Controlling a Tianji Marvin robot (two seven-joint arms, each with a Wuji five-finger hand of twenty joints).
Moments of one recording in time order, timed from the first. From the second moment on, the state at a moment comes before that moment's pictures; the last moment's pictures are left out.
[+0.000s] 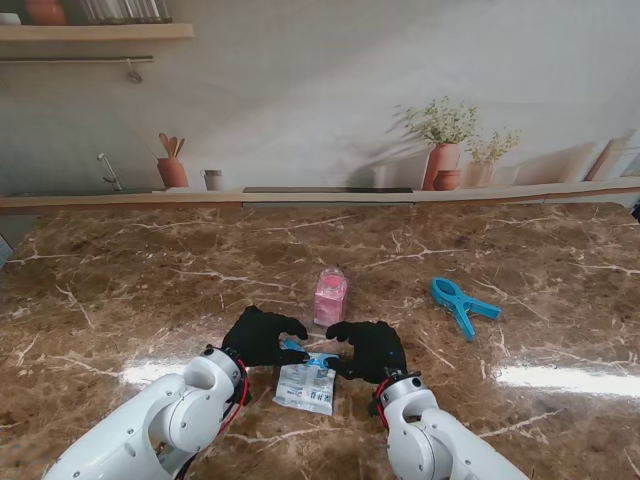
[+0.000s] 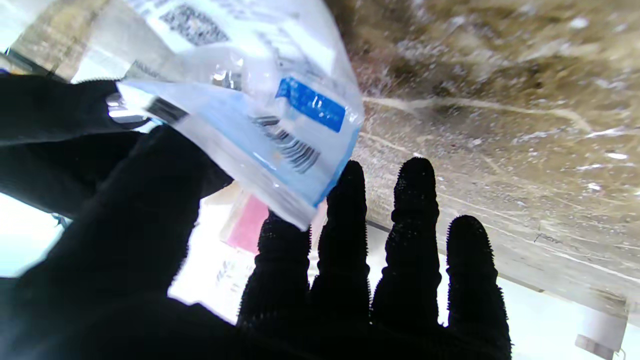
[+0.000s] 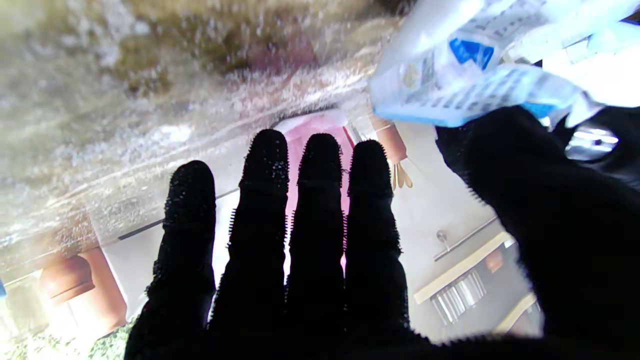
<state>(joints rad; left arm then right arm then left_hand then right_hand) 1.50 -1.10 -0.92 -1.53 0.72 0.02 0.10 -1.58 -1.17 0.92 -1.41 -0.77 0.04 -0.47 0.54 -0.46 0.55 -0.10 0.68 -0.06 0.51 0.36 0.77 0.02 0.36 0.42 0.65 0.18 0.40 0.69 0.04 0.17 0.87 0.76 0.29 -0.74 1.08 -0.16 0.76 -0.12 0.42 0.56 0.93 -0.08 0.34 0.53 0.85 -0.02 0.47 0.58 0.40 0.11 0.98 0.70</state>
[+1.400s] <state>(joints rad) 1.65 -1.15 -1.09 -1.64 0.62 -0.07 0.29 -1.64 -1.11 1.25 -1.49 -1.11 0.56 -0.29 0.57 -0.28 0.15 -0.05 0.69 -0.01 0.33 0.27 0.64 0.06 0.25 0.31 0.50 0.16 0.25 0.49 0.02 0.09 0.76 0.52 0.26 -0.80 1.05 -0.15 0.62 -0.03 0.41 0.72 0.72 -0.06 0.46 0.63 0.67 -0.01 0.55 0.61 0.30 0.09 0.91 0.74</state>
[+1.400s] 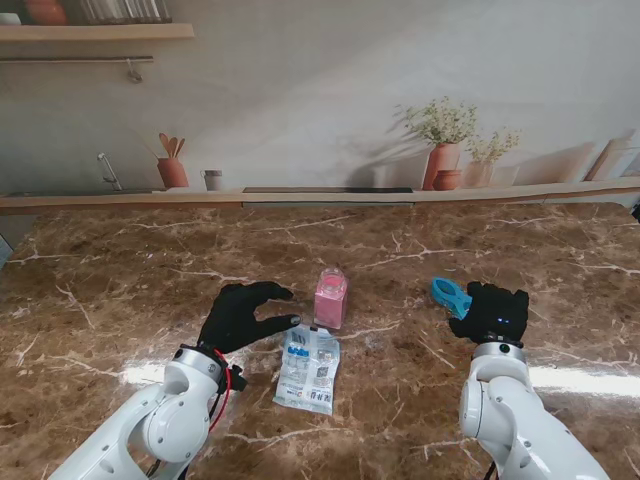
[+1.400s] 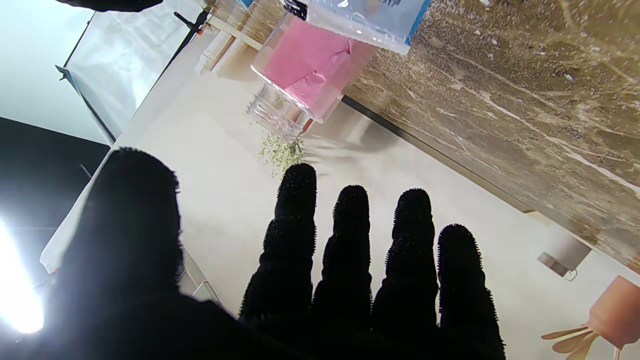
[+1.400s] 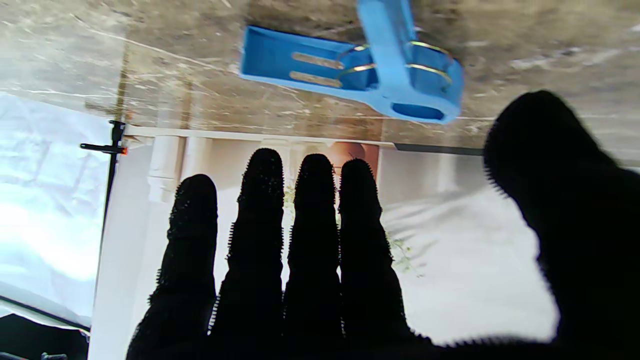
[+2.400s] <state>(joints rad) 1.63 -1.15 -1.10 -1.63 0.62 -0.06 0.29 -1.46 -1.13 1.12 -1.23 -0.91 0.62 -0.33 0.58 -0.26 0.13 -0.05 0.69 -0.01 0.33 0.28 0.64 0.06 0.25 0.31 0.50 0.16 0.25 0.49 0.01 0.09 0.76 0.52 0.50 -0.84 1.19 -0.26 0.81 -0.12 0.88 0.46 1.15 -0.08 0.54 0.86 1.01 -0.02 0.90 0.78 0.60 0.10 1.36 0.82</state>
